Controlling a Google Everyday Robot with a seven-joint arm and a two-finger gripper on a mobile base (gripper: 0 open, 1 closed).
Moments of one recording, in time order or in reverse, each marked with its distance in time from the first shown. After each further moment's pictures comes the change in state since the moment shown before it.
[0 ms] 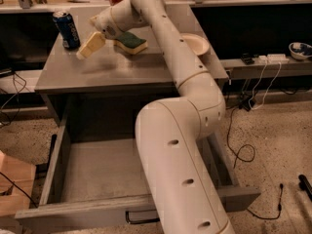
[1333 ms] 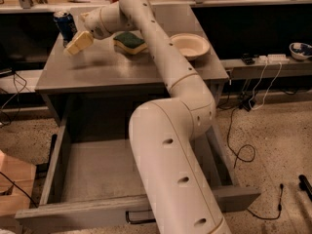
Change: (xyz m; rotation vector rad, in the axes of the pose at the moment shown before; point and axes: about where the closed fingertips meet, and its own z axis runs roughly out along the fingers) arm -0.022 -0.020 0.038 0.077 -0.082 -0.026
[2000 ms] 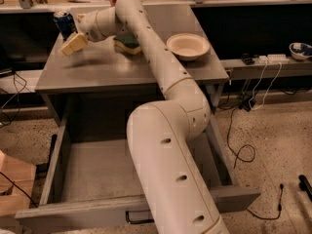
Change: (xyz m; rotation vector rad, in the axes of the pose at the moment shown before) arm -0.004 -0.005 0.024 0.021 -0.075 -0.005
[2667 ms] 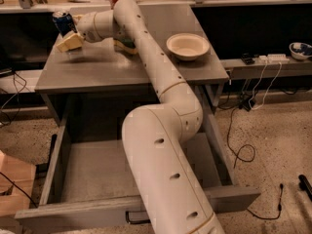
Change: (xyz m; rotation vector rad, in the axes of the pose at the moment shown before) arm -0.002 -0.008 0.014 0.019 -0.057 0.002
